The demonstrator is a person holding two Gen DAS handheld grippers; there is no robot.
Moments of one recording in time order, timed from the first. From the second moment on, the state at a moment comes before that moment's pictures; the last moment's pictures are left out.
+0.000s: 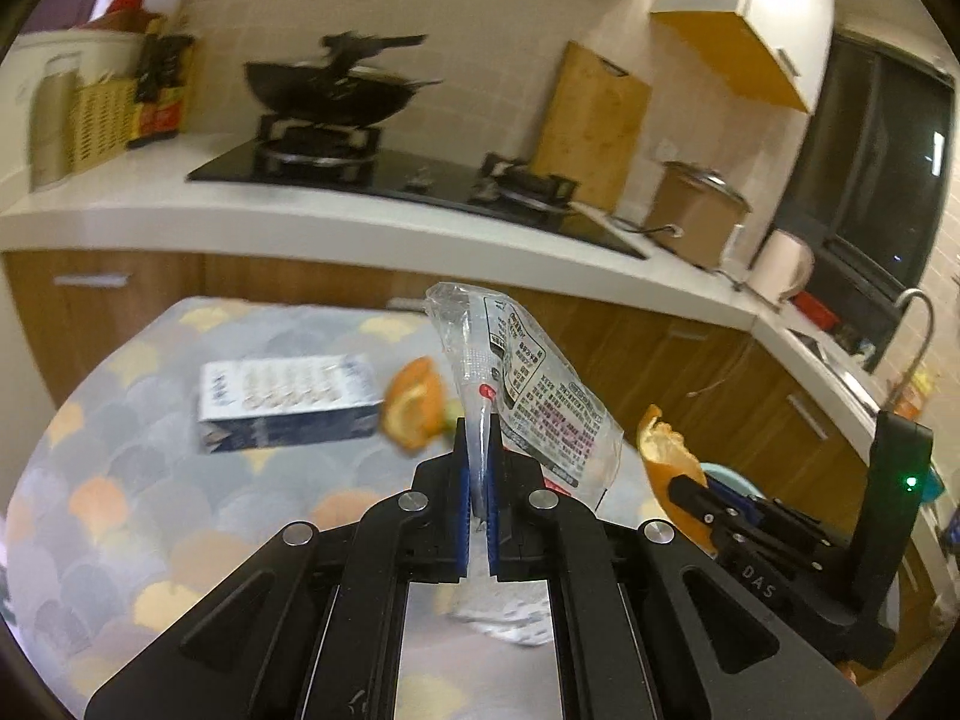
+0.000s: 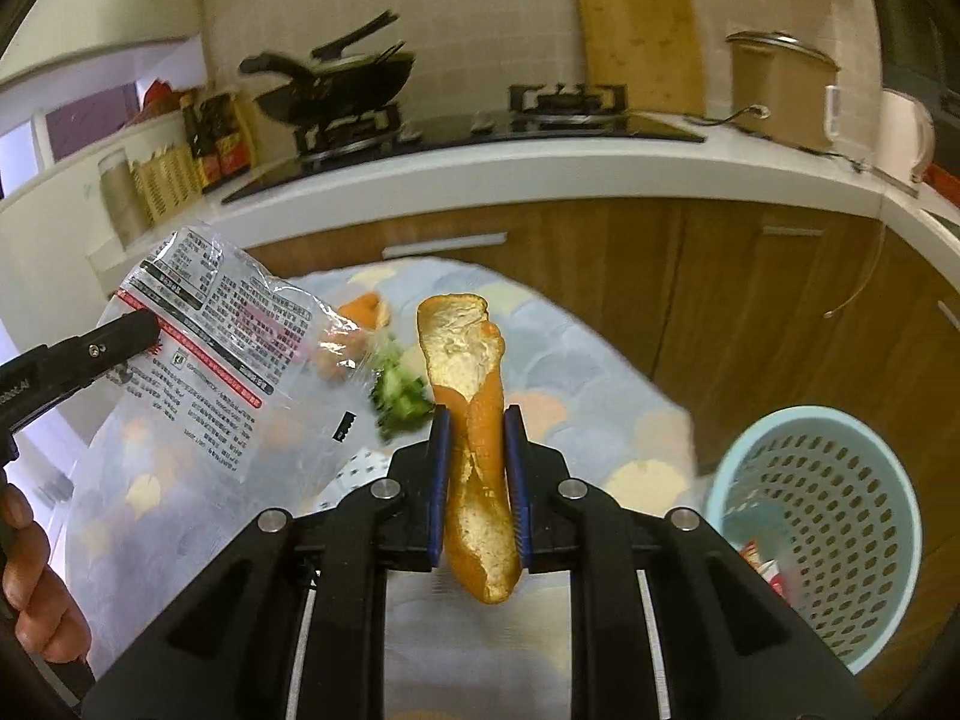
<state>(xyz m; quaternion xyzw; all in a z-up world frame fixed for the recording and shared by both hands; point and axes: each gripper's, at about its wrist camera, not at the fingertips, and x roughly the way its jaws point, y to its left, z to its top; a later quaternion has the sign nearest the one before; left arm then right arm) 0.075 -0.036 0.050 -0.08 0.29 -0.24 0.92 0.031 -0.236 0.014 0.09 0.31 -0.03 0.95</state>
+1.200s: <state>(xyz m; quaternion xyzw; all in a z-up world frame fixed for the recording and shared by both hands) 0.058 -0.308 -0.022 0.02 0.38 -0.38 0.84 -0.058 -0.468 -0.050 0.21 0.35 -0.21 0.89</state>
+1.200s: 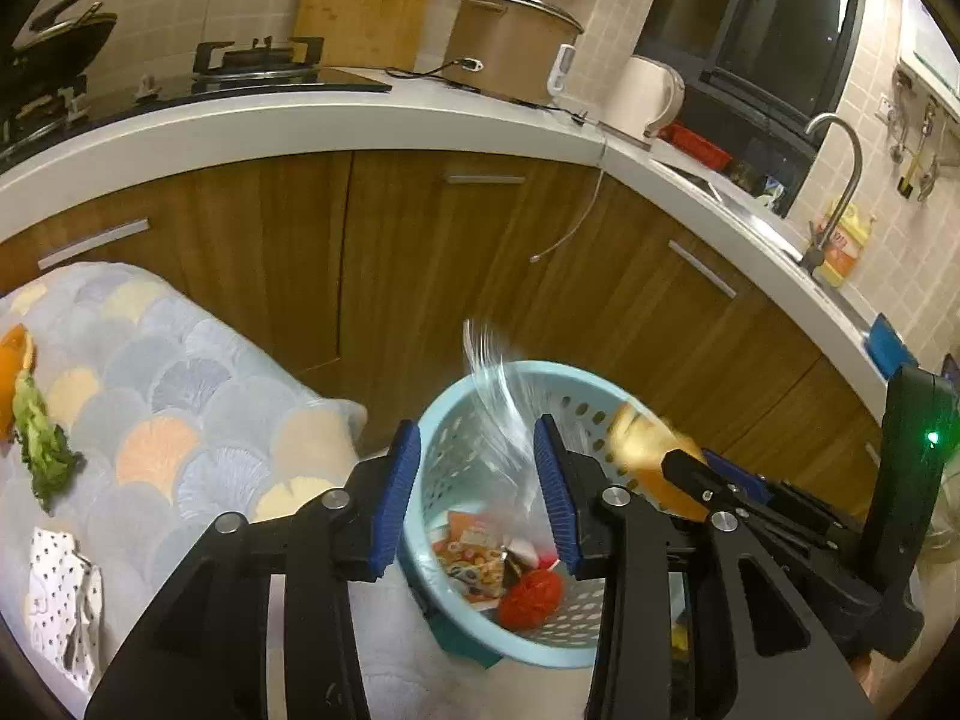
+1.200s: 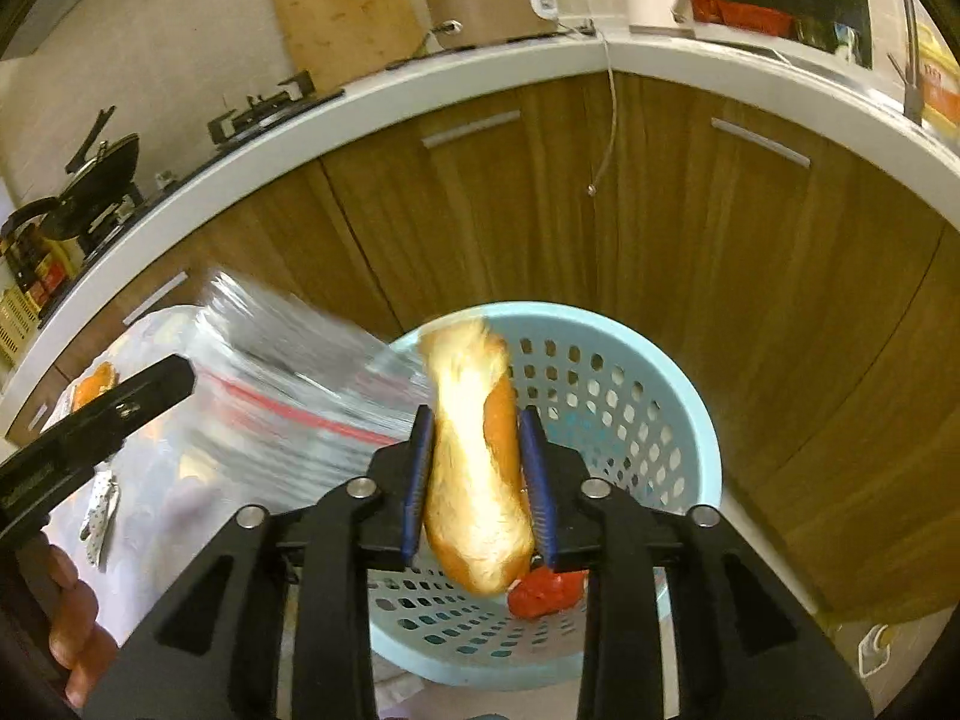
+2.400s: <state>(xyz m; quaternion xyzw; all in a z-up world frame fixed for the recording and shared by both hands) 0.127 0.014 0.009 -0.09 0.34 -0.13 0.93 0.046 -0.203 -0.031 0.09 0.36 0.03 0.93</state>
